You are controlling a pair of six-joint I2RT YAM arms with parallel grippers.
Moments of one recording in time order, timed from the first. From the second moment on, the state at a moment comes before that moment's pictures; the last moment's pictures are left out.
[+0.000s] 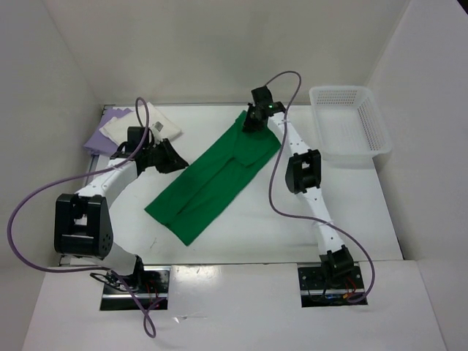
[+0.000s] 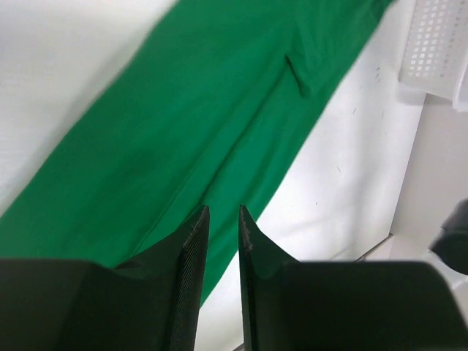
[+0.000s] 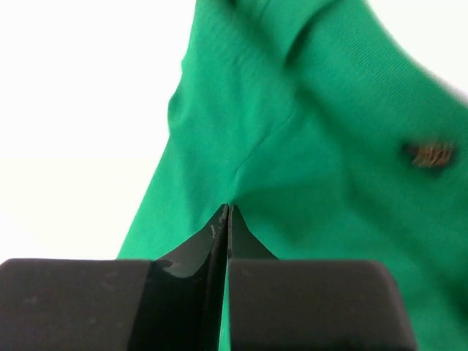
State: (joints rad) left arm -0.05 1.52 1.01 -0.29 0.51 -0.60; right arm 0.32 2.78 2.70 -0.80 -0.10 0.60
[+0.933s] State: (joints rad) left arm -0.05 1.48 0.91 -0.33 0.46 -0.58; right arm 0.25 1.94 1.32 -0.47 -0.18 0.60
